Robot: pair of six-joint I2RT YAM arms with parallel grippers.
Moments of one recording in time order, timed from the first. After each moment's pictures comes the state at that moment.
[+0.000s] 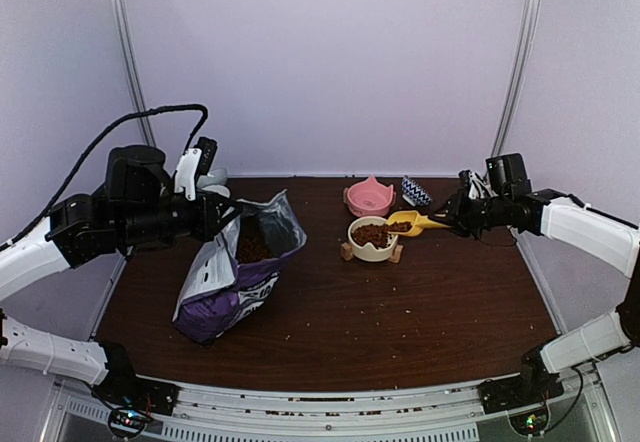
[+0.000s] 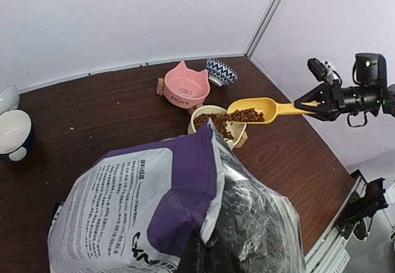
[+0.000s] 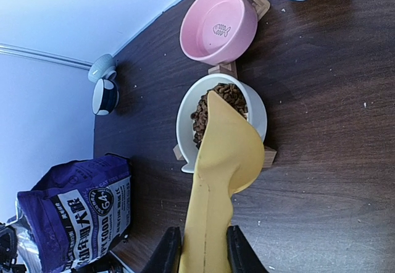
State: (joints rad) left arm -0.90 1.01 1.05 -0.44 -0.13 -0.42; right arm 0.26 1.30 0.93 -0.31 -0.44 0.72
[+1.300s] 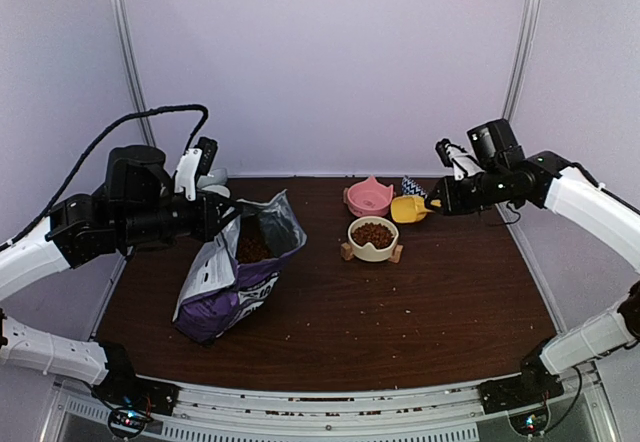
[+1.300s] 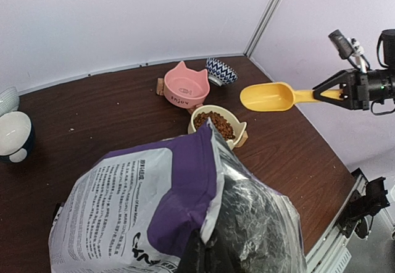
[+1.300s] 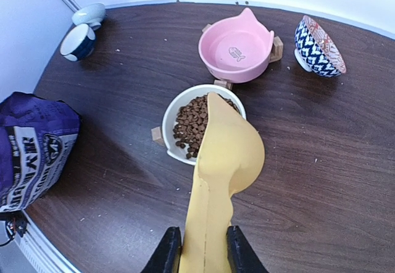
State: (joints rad) left arm -0.90 1.01 1.05 -0.44 -0.13 -0.41; right arm 0.48 1.32 1.25 -0.69 -0.11 0.27
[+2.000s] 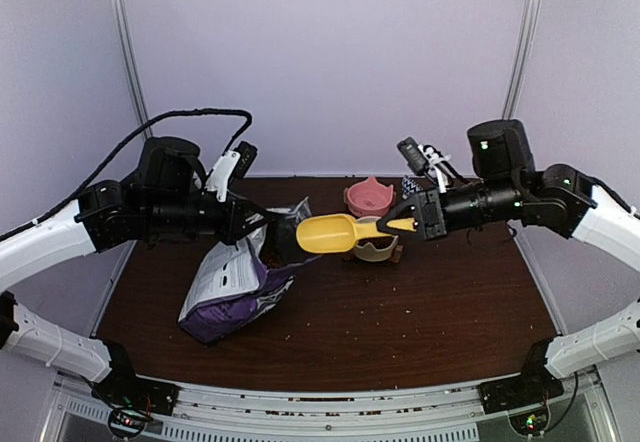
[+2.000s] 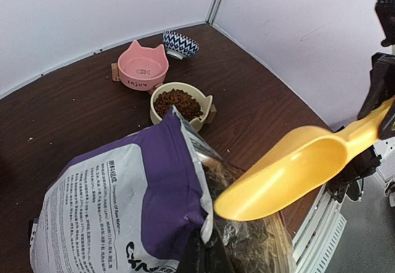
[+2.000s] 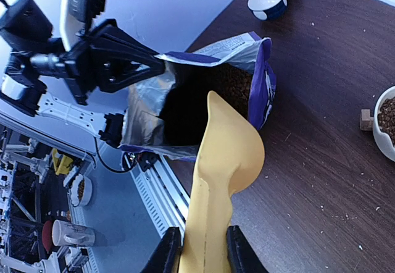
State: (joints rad) left arm -0.90 1.17 1.14 -0.45 0.06 -0.31; right arm 0.87 1.16 1.25 -0.58 -0.40 0.48
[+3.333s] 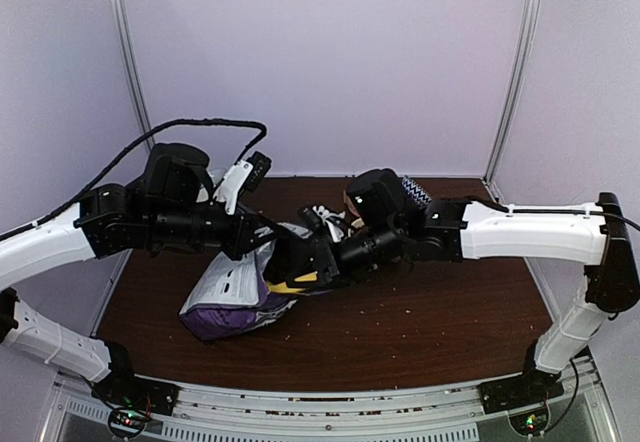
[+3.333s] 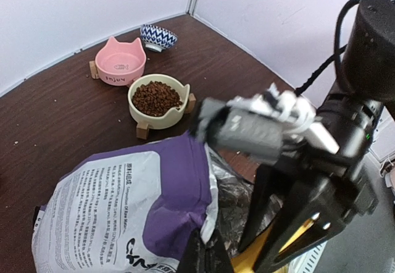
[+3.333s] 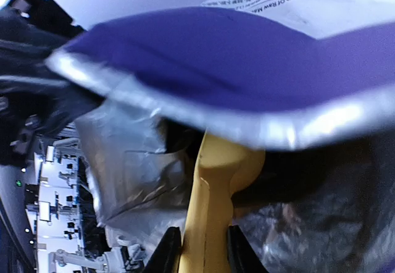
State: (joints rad) left arm -1.00 1.18 1.16 -0.47 0.03 -0.29; right arm 1.05 1.61 1.28 -0.25 -0.52 0.79
